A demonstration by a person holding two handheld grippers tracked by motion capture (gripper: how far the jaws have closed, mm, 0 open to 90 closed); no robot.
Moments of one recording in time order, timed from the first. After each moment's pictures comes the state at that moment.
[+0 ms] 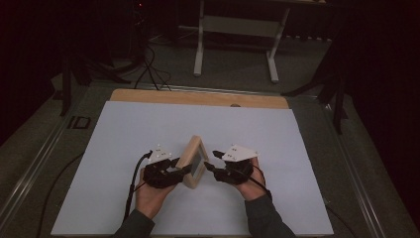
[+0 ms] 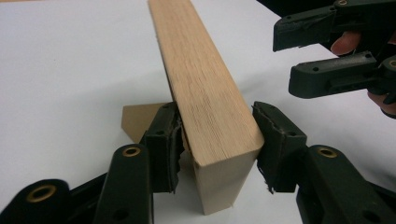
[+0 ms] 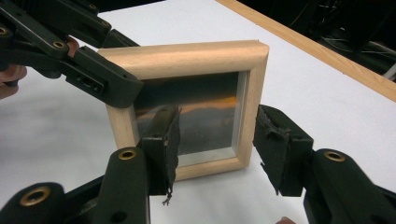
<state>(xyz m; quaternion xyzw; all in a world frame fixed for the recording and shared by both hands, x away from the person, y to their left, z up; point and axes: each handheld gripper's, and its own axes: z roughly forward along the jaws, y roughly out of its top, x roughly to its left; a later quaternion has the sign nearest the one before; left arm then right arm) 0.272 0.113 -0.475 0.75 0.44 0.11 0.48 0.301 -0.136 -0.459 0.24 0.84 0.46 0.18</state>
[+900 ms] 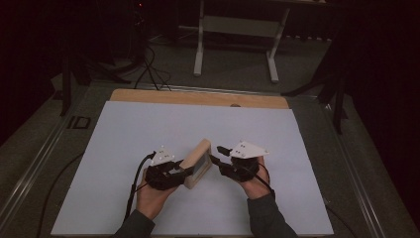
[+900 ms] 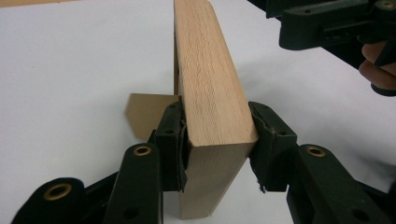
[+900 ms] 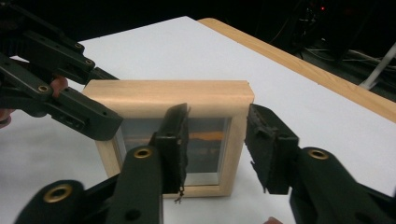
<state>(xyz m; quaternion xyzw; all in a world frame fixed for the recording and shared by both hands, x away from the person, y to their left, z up) 0.269 0.107 -0.474 0.77 0.41 0.11 0.48 0.301 -0.148 -0.447 0.26 0.81 0.49 0.19</state>
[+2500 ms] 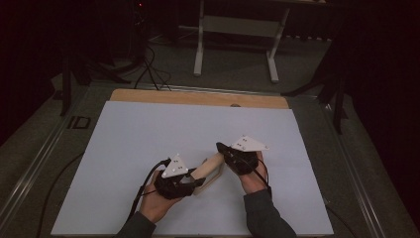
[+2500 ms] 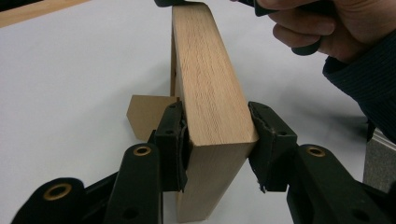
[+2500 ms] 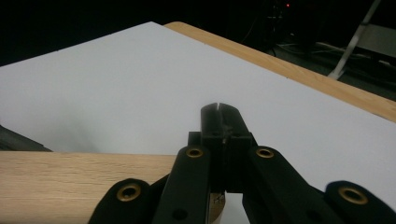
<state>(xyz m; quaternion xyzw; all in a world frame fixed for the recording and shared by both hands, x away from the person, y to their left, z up) 0.255 0.084 -0.473 0.82 0.29 0.11 0.48 0.320 -0.148 -0.456 0.32 0.78 0.49 0.22</state>
